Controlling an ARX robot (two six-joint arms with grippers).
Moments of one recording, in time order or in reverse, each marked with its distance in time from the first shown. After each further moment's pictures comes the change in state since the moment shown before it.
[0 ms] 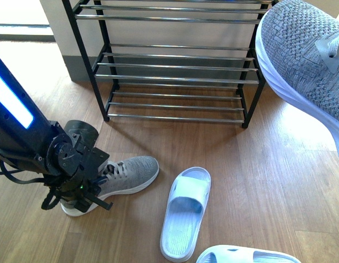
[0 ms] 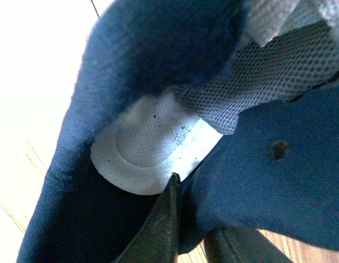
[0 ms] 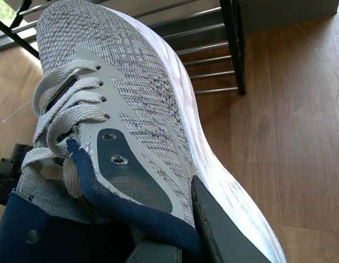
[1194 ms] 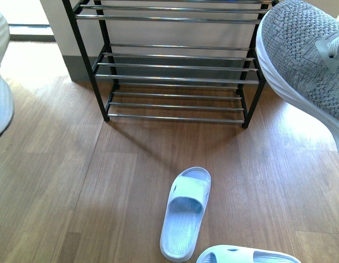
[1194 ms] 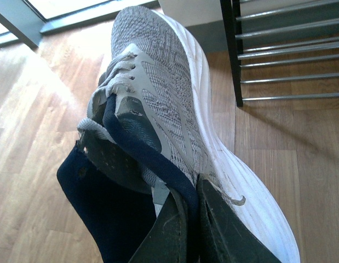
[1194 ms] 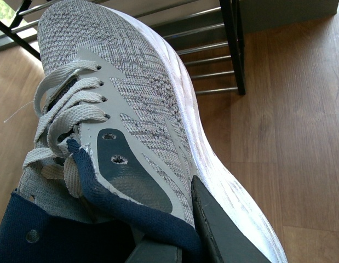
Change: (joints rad) left arm -0.139 -1.538 -0.805 0.109 -0.342 -0.164; right arm 0.000 0.000 0.000 0.000 0.000 0.000
